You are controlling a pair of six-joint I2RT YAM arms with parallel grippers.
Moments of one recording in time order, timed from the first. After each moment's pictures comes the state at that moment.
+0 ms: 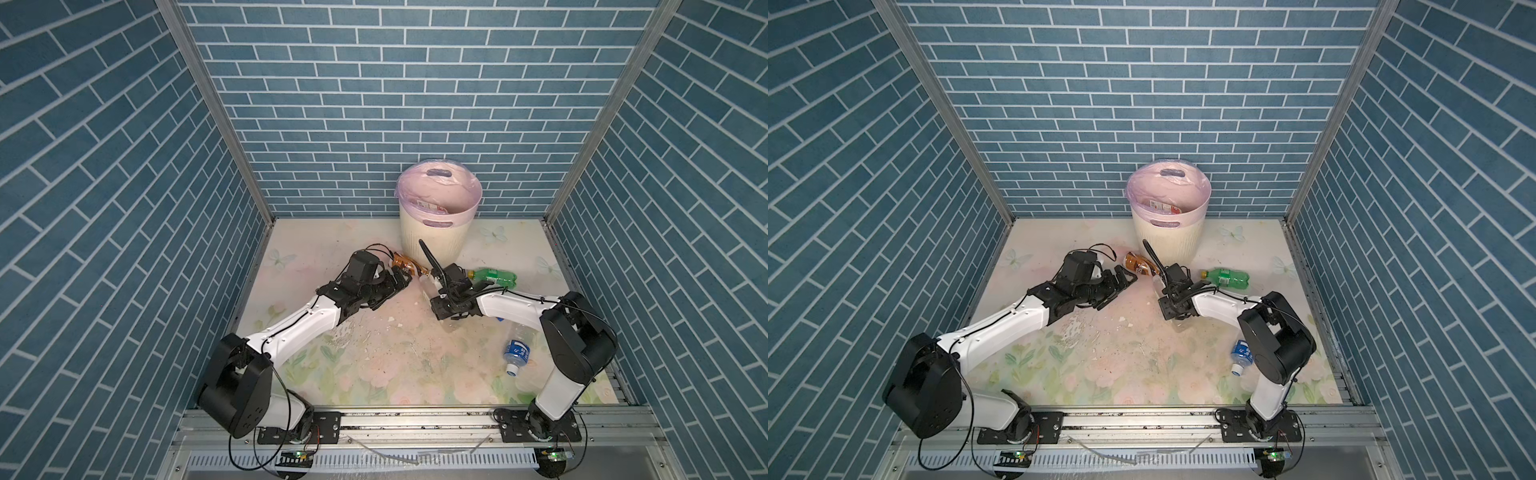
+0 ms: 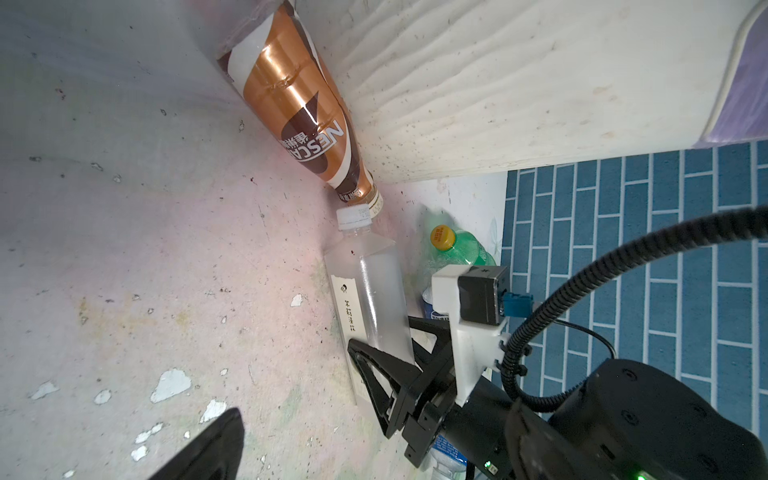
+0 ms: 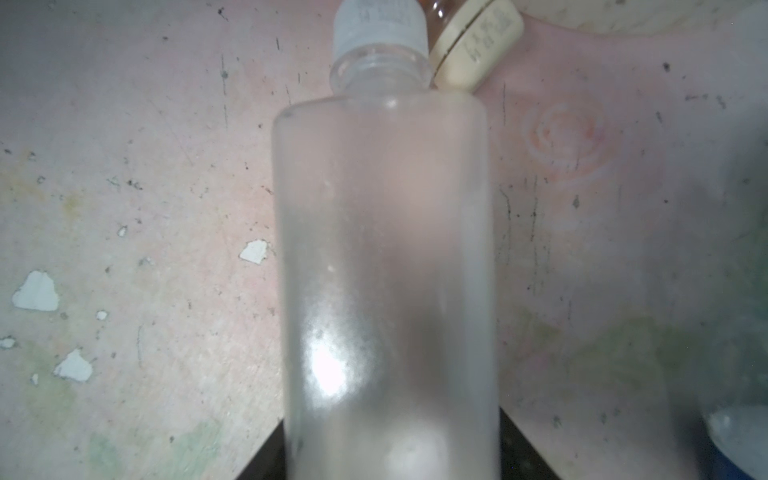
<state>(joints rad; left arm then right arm) -0.56 1.41 0.93 -0.18 0.27 -1.04 0.70 1.73 1.02 -0.37 0.06 0.18</state>
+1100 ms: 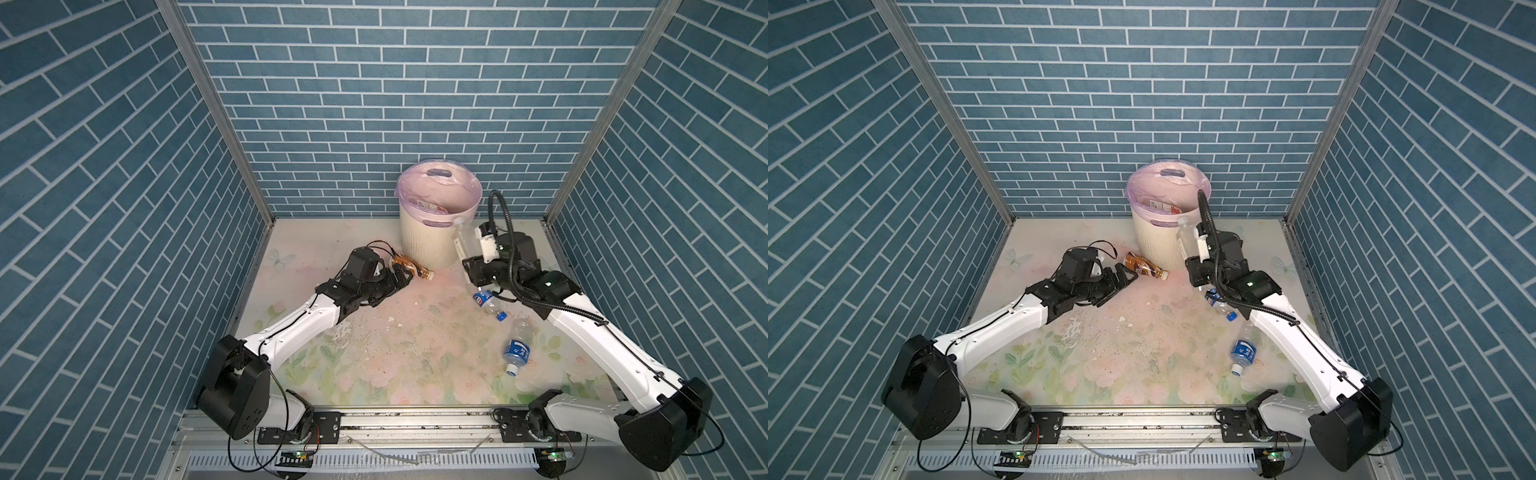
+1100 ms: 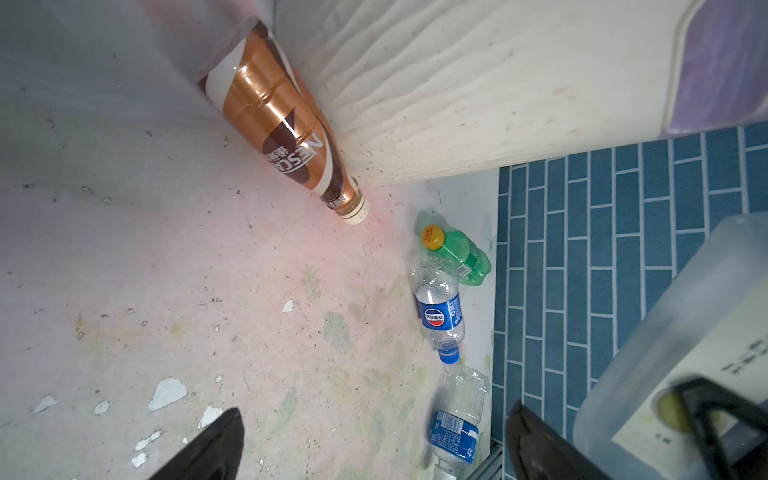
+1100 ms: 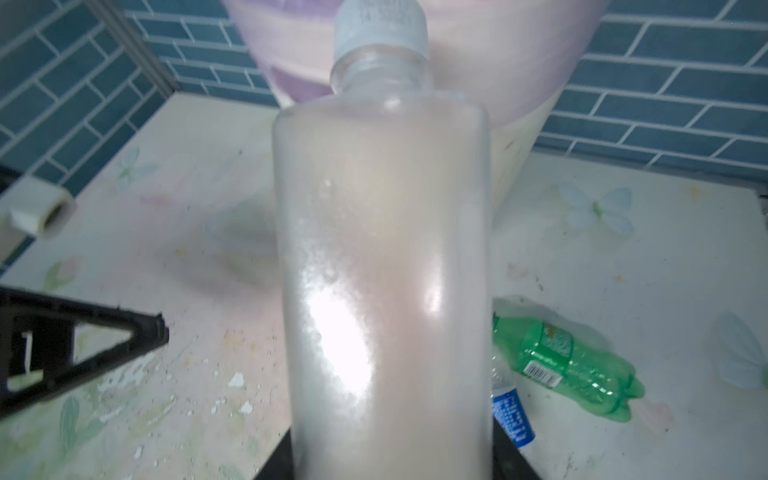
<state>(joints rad) -0.57 1.41 0.99 -0.21 0.27 -0.98 0.51 1.21 1.20 -0.55 0.04 0.15</state>
